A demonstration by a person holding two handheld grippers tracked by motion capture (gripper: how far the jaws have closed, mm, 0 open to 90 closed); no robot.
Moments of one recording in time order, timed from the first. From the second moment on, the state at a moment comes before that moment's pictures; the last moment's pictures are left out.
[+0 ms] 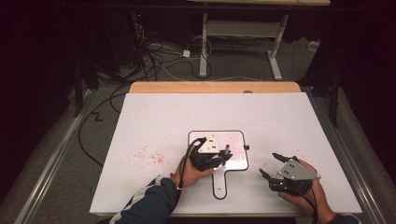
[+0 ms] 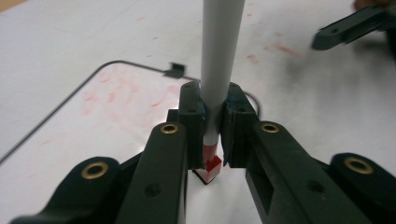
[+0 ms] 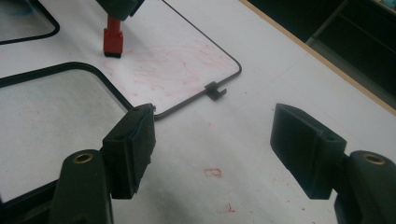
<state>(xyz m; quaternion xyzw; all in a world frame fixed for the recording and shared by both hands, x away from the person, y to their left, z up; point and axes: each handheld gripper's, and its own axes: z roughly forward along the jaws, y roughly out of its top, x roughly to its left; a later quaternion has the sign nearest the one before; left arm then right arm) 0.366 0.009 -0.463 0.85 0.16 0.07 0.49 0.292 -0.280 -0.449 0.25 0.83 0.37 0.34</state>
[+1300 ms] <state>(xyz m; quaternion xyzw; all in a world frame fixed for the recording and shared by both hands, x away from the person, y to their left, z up) 0.390 0.000 -0.464 0.85 0.16 0.09 0.50 0.290 -0.282 -0.450 0.25 0.83 0.36 0.34</state>
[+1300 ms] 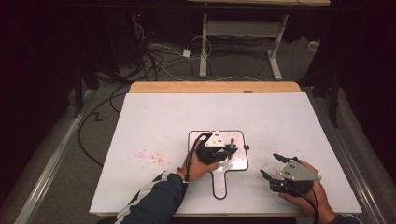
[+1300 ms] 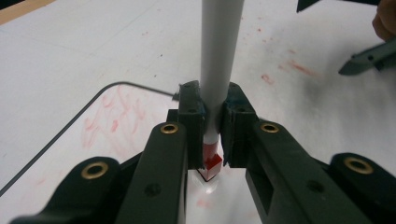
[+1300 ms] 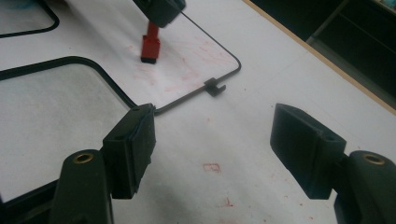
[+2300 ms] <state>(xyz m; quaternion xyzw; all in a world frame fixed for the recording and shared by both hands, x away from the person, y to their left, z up) 0.391 -0.025 -0.464 0.86 0.11 0.09 0.50 0.289 -0.284 -0.449 0.24 0.83 0.36 0.34</state>
